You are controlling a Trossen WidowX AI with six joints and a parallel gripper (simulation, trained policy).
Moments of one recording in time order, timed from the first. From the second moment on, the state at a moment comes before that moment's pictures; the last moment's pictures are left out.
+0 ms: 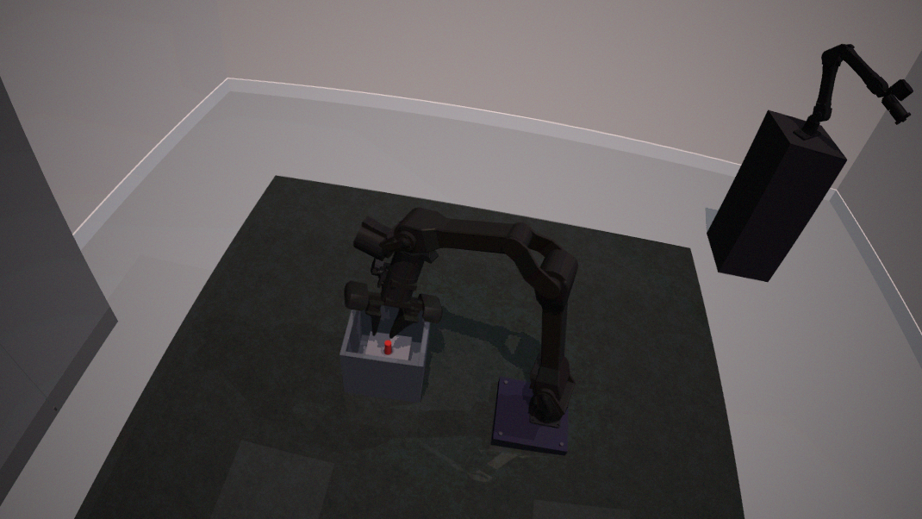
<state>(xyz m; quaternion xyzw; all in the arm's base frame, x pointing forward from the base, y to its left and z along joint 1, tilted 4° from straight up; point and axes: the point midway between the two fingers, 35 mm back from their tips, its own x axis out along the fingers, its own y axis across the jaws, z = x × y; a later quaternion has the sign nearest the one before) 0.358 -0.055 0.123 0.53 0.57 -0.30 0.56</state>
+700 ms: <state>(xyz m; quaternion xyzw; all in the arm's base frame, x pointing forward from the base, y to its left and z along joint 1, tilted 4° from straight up) 0.375 -0.070 0.145 0.56 0.56 -0.25 0.56</state>
